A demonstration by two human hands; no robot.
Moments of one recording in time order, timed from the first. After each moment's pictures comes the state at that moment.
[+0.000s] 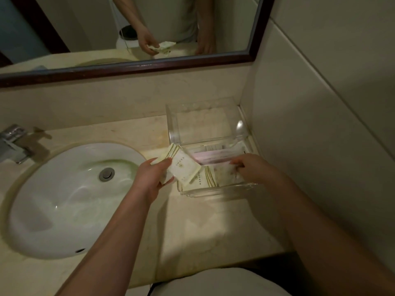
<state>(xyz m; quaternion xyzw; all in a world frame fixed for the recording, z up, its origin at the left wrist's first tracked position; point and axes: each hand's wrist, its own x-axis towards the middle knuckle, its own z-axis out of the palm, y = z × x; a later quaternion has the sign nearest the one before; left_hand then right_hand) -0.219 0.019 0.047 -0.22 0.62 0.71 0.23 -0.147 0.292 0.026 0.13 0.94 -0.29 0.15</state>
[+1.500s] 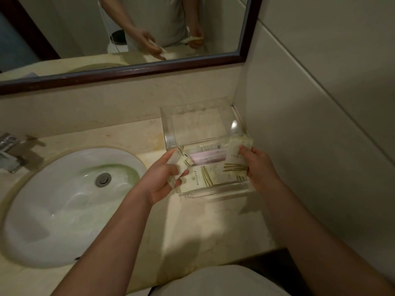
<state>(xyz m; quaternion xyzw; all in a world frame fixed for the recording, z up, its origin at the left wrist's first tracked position) -0.213 0.032 0.059 -0.06 0.55 0.73 0.40 -0.133 0.275 0.028 0.36 0.55 -0.75 -0.08</state>
